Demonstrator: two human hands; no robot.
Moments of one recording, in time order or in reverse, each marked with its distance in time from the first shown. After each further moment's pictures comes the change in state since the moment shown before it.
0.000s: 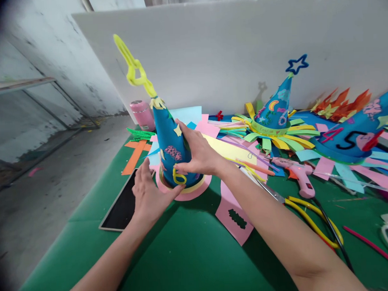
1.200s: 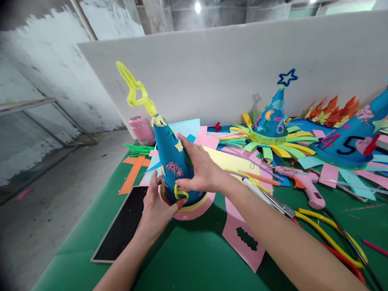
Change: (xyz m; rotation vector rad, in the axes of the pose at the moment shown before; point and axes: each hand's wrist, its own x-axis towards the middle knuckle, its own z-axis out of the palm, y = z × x) left_hand 0.016 -0.017 0.022 -0.275 -0.112 0.050; right_hand -0.003 -0.004 0.003 -0.046 0.039 0.006
